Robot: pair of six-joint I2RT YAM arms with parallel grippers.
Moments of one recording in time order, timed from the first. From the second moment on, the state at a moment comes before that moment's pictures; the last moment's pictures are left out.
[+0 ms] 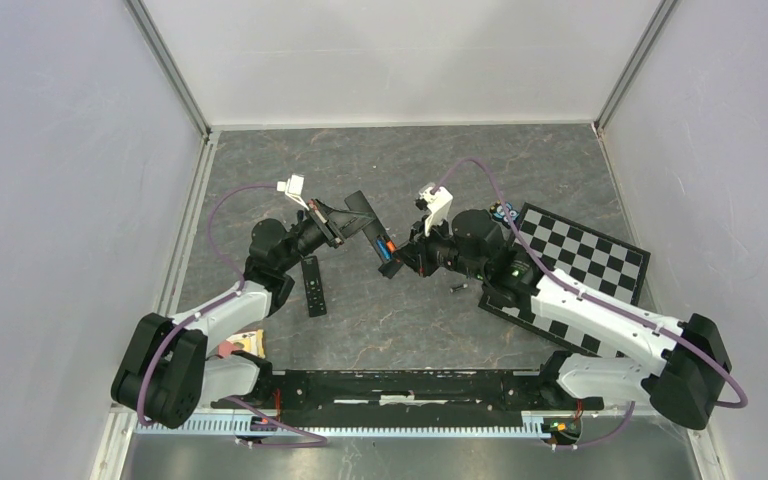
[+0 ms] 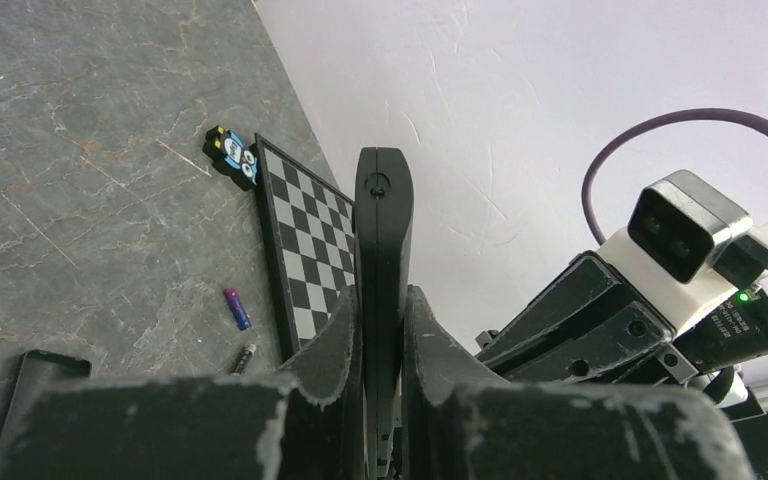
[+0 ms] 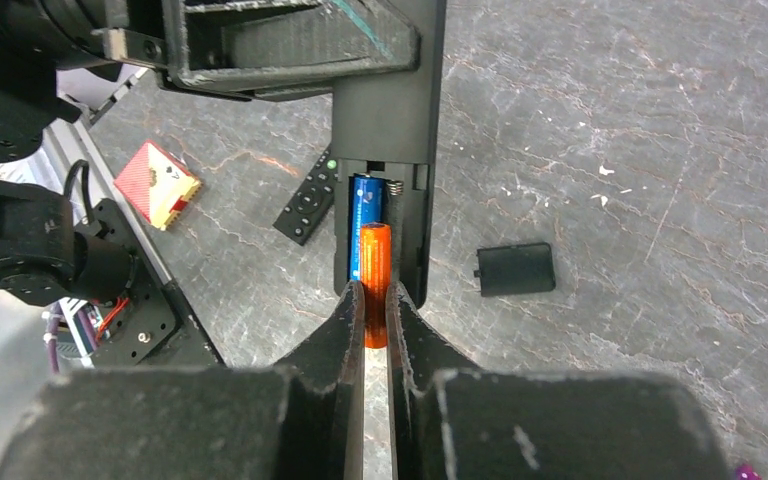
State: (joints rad) left arm -0.38 1.21 0.46 0.88 0.50 -1.12; right arm 0.88 1.17 0.86 -0.03 -0.10 0.28
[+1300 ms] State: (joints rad) left arm -0.38 1.28 0.46 0.86 0.48 -1.26; right arm 0.89 1.28 0.97 -0.15 -0.02 0.28
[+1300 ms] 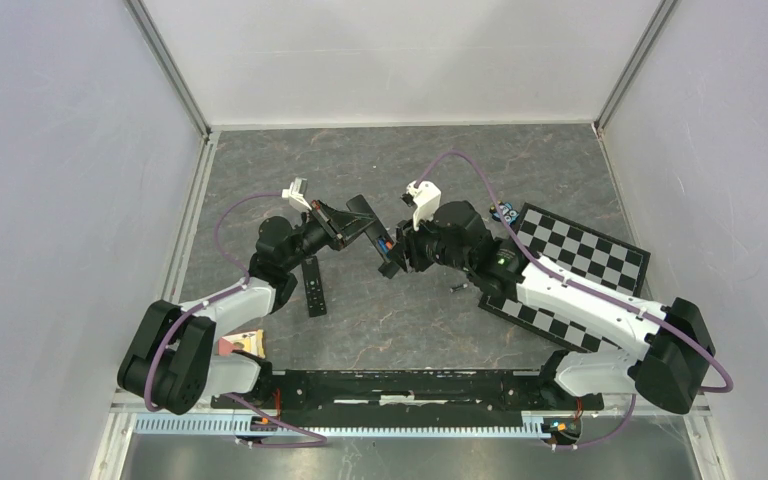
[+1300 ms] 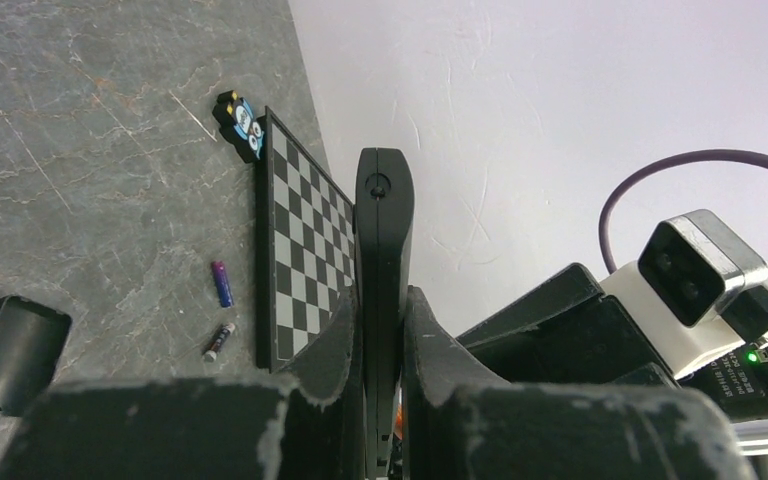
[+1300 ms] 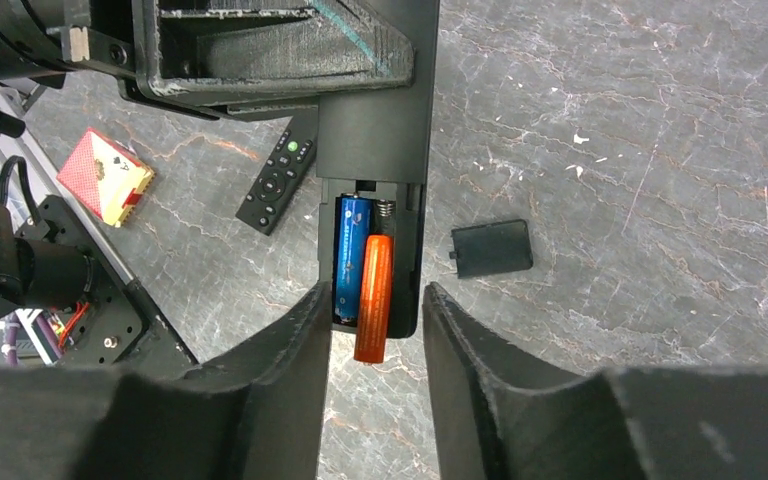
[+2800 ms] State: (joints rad) left arm -0.40 1.26 0.45 0.97 0.44 -1.78; right arm 0.89 0.99 0.51 0.64 0.14 1.03
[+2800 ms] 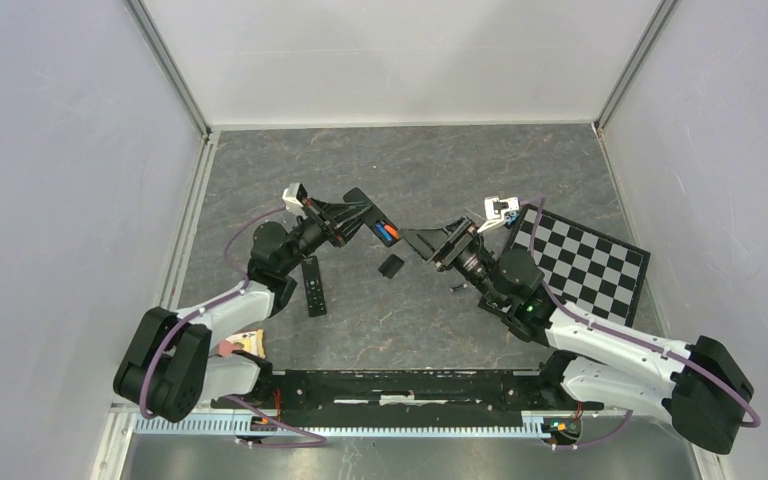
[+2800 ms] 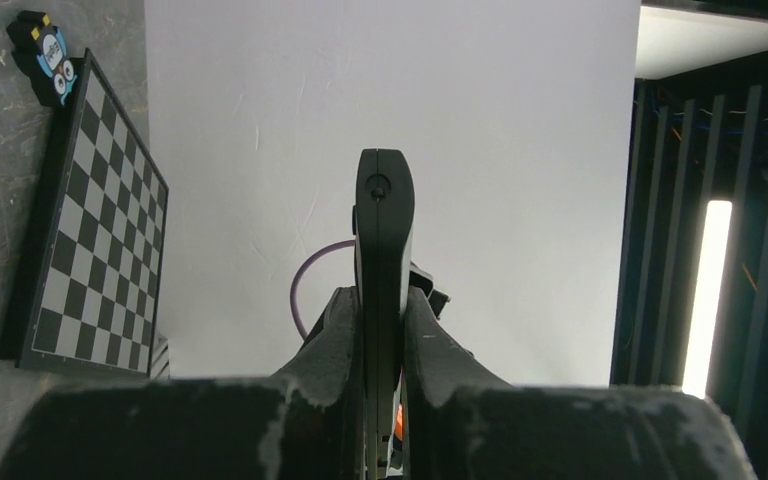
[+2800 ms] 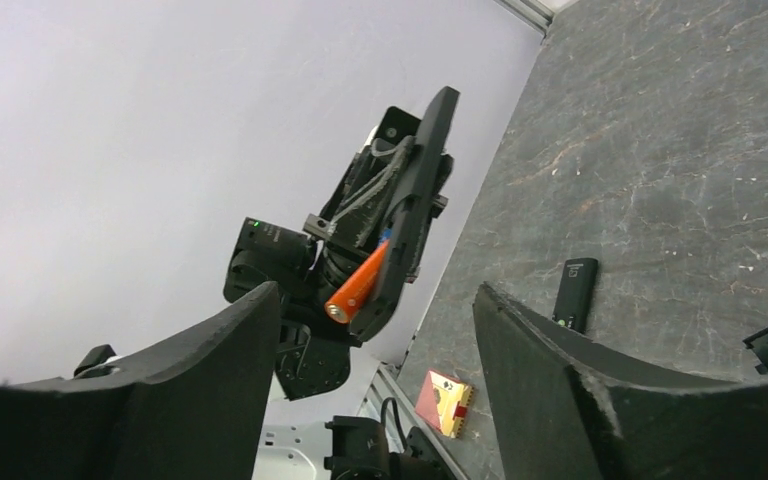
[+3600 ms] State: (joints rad) left arm -0.43 1.21 0.43 0.97 0.37 -1.78; right arm 0.89 1.01 0.51 0.61 0.16 1.03
